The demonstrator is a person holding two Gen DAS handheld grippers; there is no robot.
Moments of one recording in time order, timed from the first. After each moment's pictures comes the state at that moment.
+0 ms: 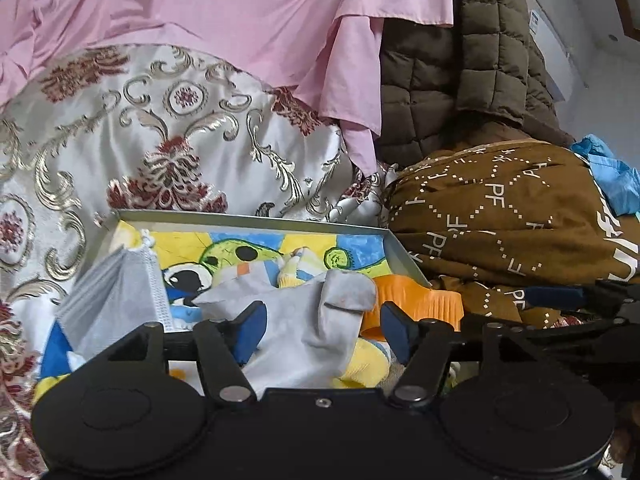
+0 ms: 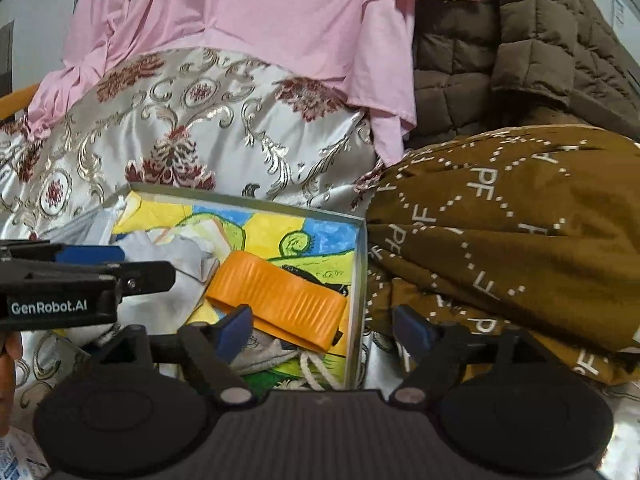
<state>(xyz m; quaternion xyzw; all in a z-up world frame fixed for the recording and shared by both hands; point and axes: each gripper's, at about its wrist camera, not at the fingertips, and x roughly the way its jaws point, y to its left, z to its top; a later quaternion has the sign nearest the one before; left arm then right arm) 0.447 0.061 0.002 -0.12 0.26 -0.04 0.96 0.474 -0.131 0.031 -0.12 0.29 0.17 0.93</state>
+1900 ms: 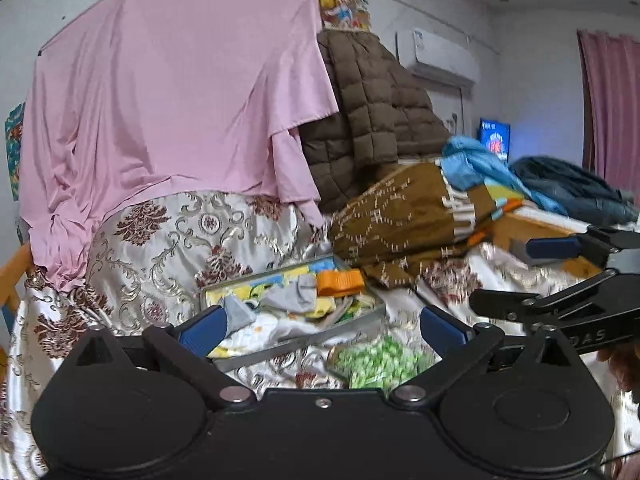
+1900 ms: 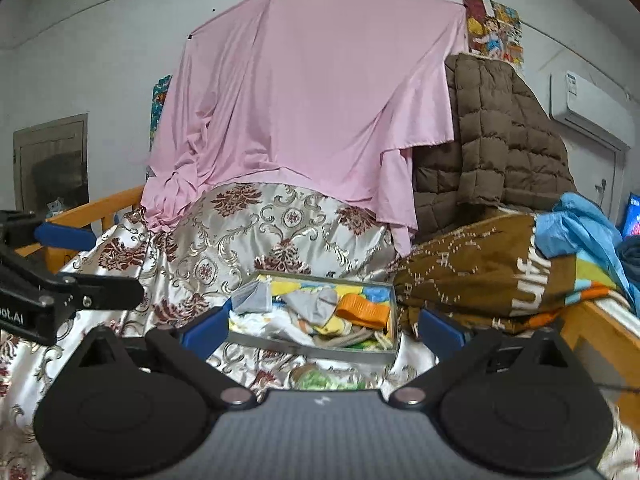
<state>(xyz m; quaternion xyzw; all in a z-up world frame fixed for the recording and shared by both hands) 0.068 0.040 0.172 0.05 0.19 -0.08 0.98 0.121 -0.181 0.163 -0.06 0.15 0.21 0.96</state>
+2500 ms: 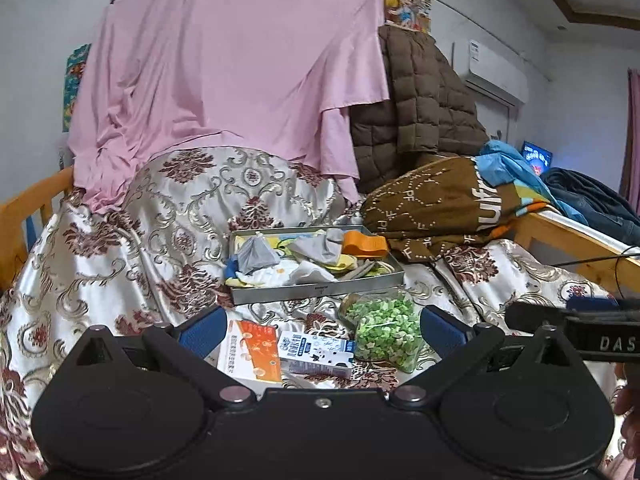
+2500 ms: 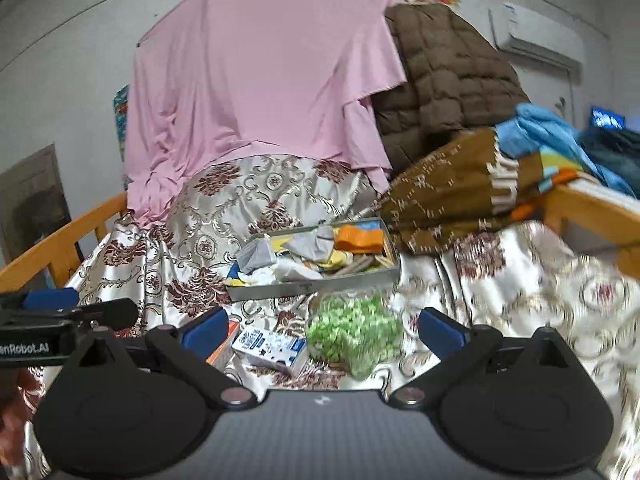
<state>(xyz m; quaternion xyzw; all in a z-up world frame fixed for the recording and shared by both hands) 0.002 0.053 0.102 -0.04 0.19 -0.01 0.98 0.053 -0.194 0.110 0.05 0.21 0.16 0.96</state>
